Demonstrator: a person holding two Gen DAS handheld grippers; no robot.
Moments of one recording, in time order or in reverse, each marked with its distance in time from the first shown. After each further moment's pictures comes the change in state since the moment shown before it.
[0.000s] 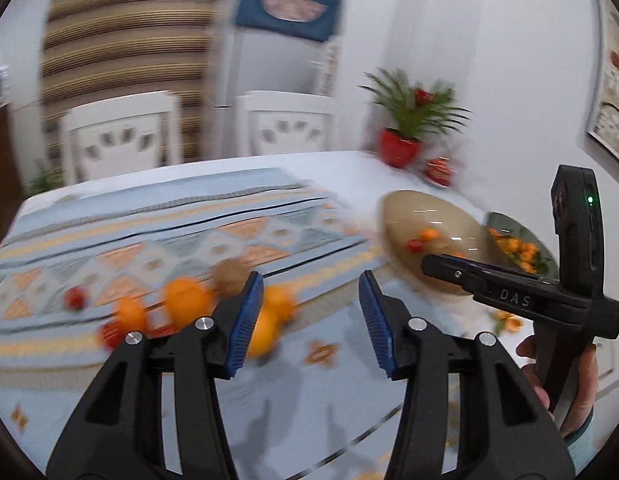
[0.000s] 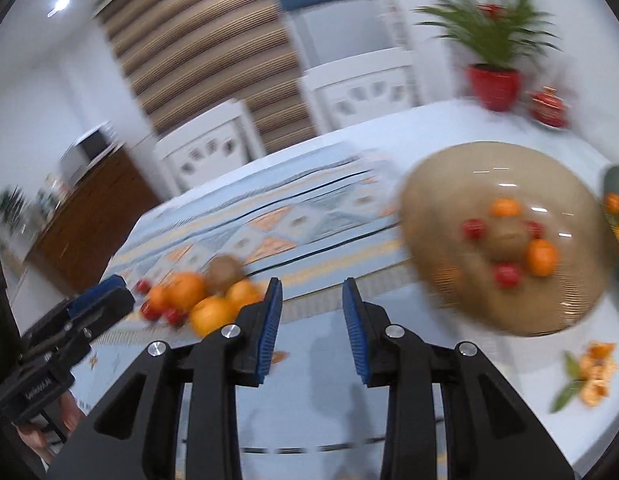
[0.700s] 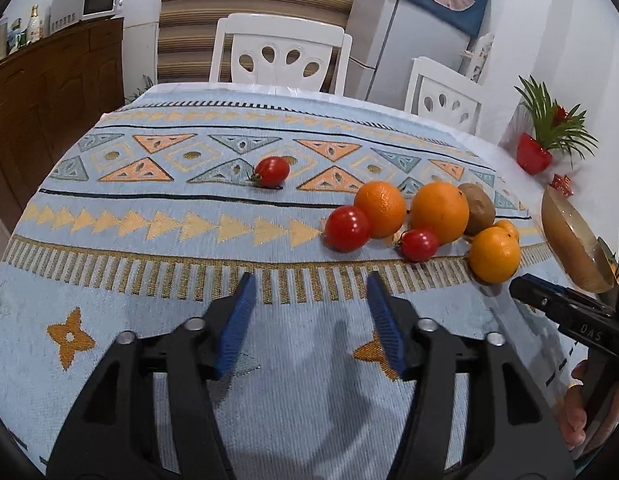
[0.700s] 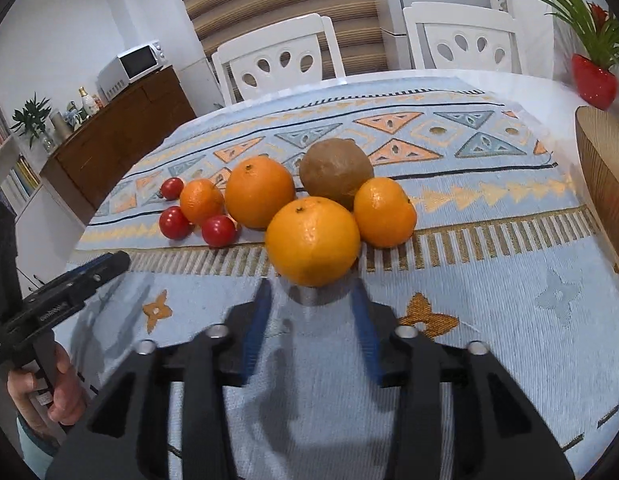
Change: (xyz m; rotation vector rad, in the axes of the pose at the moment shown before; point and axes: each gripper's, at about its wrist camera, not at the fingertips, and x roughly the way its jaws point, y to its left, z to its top) left arm 0.010 0.164 -0.085 -0.254 0.088 0.279; right arm 0.106 0.075 -0.061 -0.148 0.136 0.073
